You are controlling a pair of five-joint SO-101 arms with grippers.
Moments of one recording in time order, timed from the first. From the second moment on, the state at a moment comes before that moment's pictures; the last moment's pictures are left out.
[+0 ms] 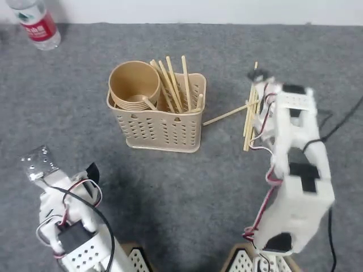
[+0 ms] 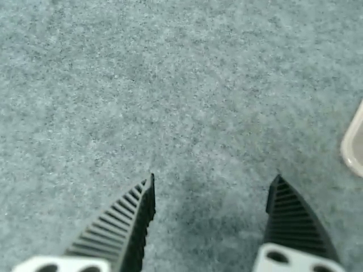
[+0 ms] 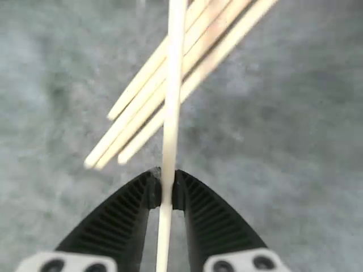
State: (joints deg) left arm -40.5 -103.1 96.3 59.9 0.6; right arm 3.2 15.5 -1.1 75.7 33.9
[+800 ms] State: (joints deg) left arm -40.2 -103.1 96.8 59.9 0.6; right arm -31.6 -35.0 -6.2 65.2 2.8
